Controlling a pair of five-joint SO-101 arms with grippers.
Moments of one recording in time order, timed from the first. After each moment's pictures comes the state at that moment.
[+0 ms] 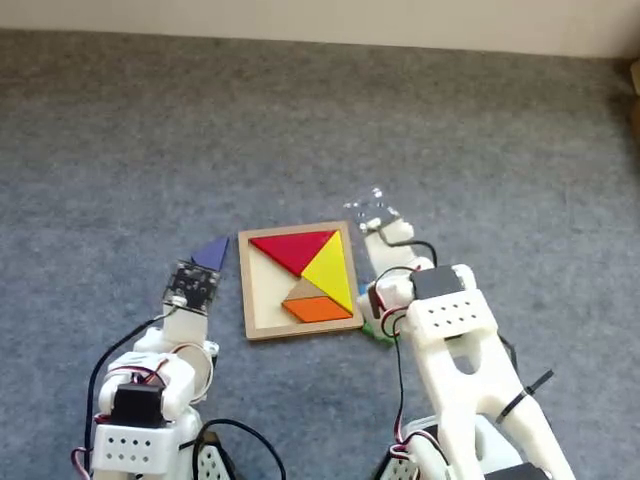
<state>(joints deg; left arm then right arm) -2.1 -101.5 96.0 75.8 -5.8 -21.3 -32.8 52.4 60.7 22.1</state>
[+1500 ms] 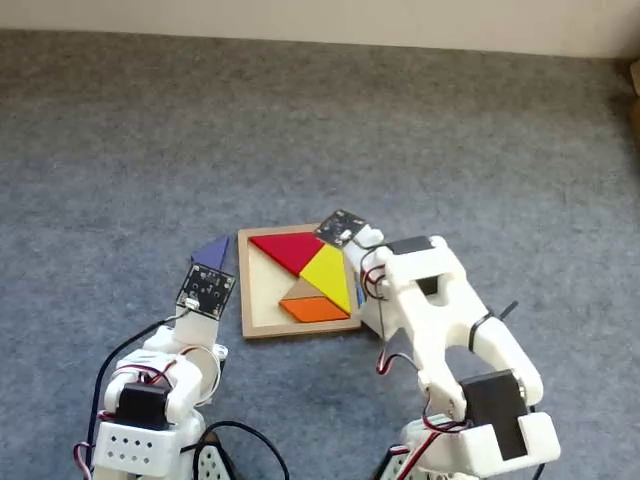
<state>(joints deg) 2.2 -101.5 96.0 75.8 -5.9 -20.1 -6.1 43.6 58.0 38.1</state>
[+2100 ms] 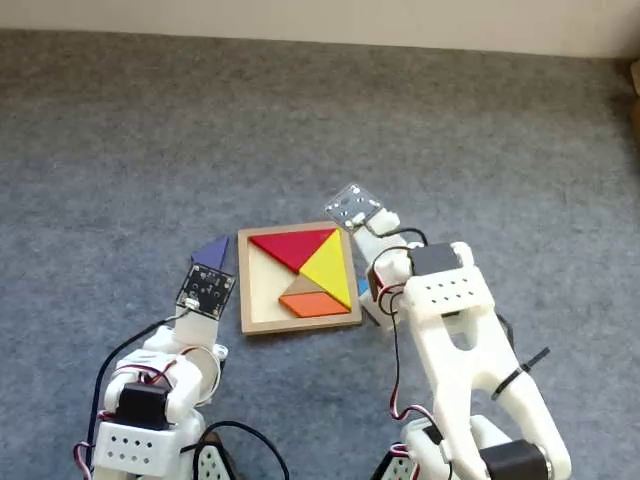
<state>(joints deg) 2.2 -101.5 96.0 75.8 -5.9 -21.2 -26.7 43.7 65.1 31.9</state>
